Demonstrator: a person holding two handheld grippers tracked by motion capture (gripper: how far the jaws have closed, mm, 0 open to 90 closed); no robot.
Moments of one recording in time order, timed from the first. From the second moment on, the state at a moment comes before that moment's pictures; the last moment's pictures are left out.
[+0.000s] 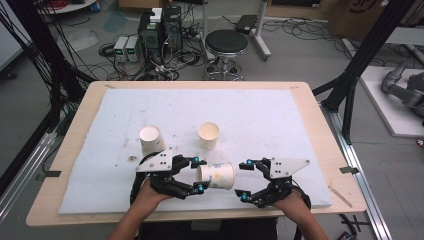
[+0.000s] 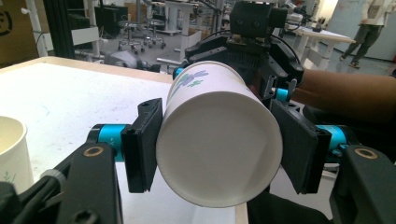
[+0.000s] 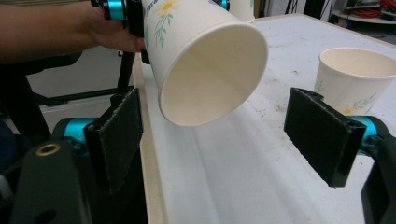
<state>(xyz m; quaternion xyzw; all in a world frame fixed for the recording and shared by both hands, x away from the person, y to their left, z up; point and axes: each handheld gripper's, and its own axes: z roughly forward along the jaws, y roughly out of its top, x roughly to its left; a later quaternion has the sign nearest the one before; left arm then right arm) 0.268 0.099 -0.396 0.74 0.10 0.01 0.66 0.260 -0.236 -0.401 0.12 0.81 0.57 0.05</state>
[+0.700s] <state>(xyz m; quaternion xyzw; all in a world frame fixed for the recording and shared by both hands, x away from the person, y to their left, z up) 0.265 0.092 -0.396 0.74 0.08 -0.02 0.67 0.261 -0.226 -0.403 0.10 0.81 0.58 0.02</state>
